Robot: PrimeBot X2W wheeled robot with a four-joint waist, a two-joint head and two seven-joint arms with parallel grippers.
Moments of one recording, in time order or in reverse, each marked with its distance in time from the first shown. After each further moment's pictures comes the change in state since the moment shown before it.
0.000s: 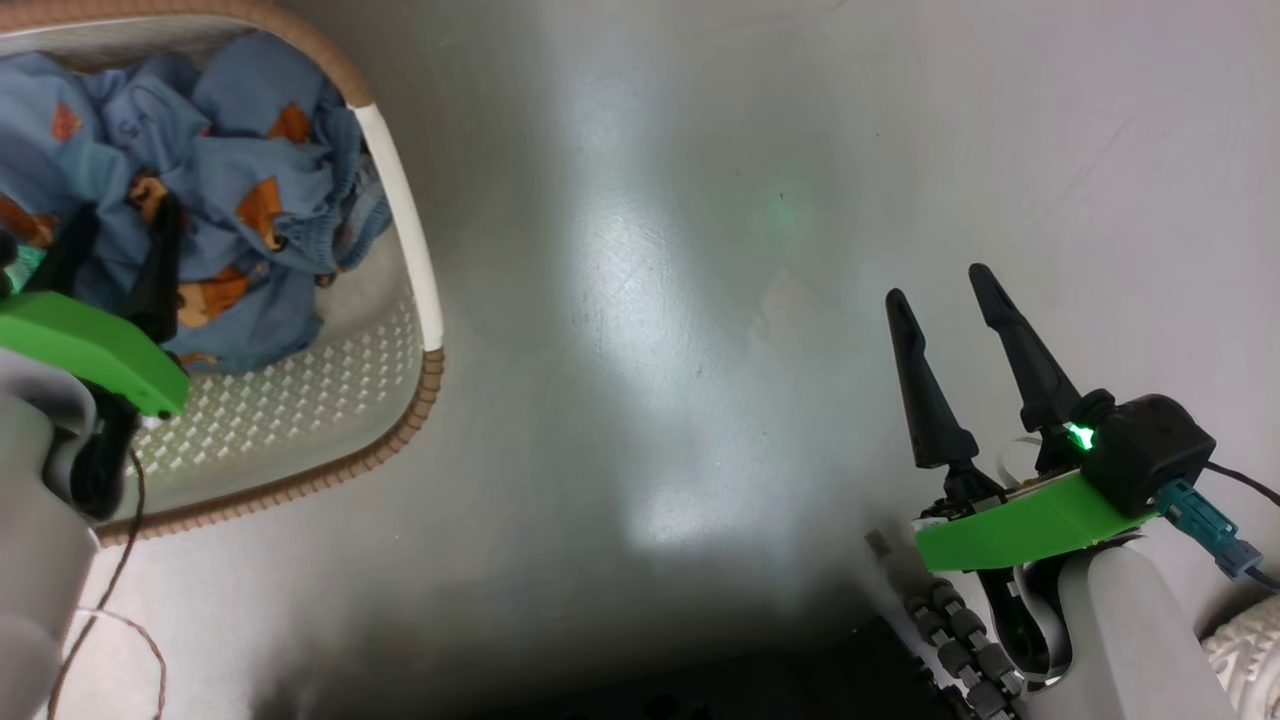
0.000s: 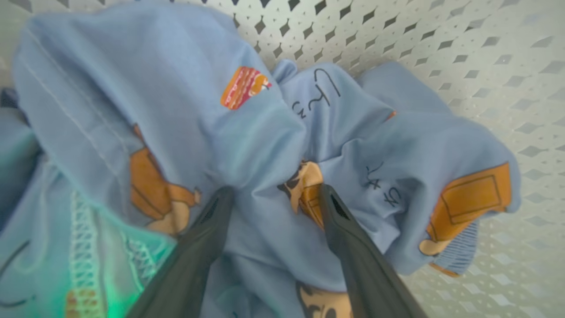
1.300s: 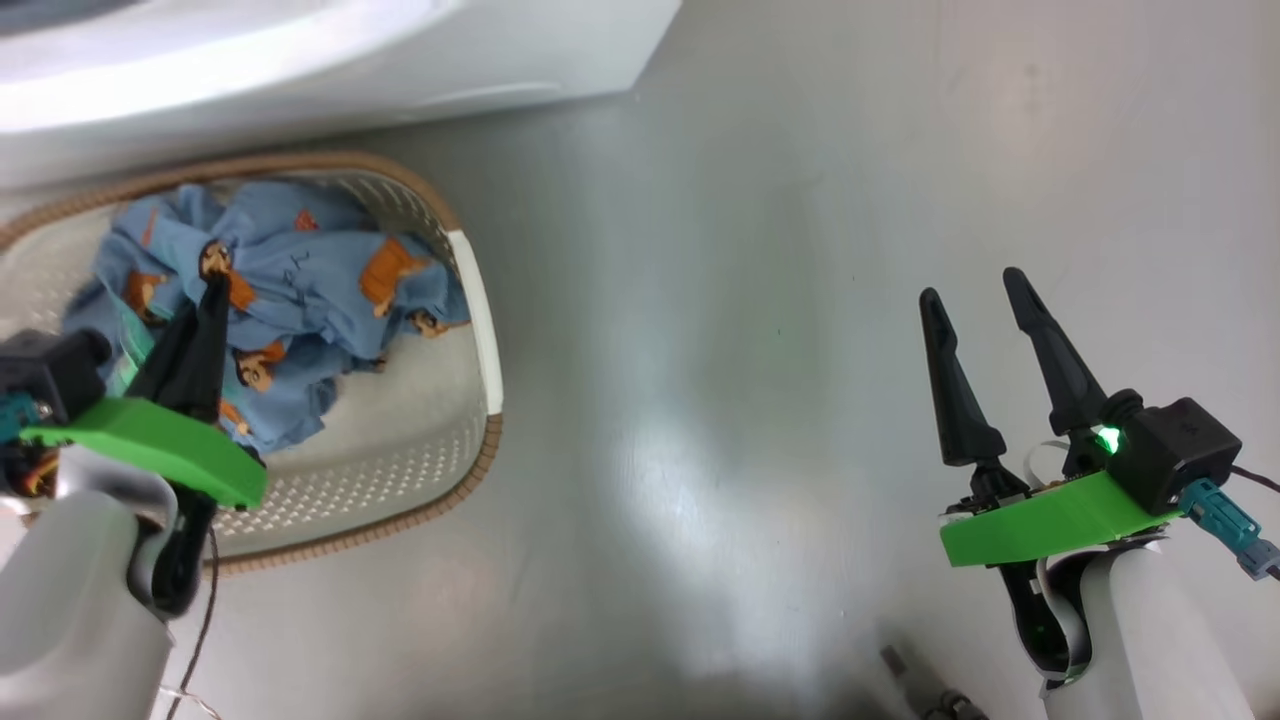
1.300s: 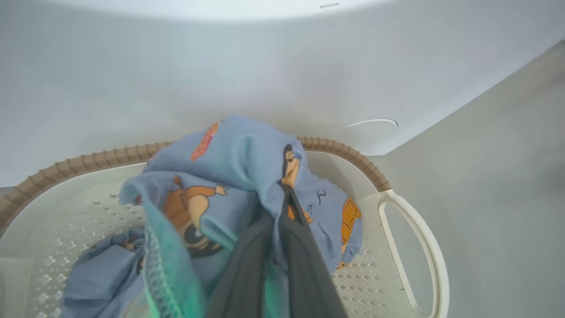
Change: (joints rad) left arm 0.261 -0.056 0.261 -0.260 0.269 0.000 -0.012; right arm 0.002 0.000 -0.051 0.019 -0.008 0.000 0.000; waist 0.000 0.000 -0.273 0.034
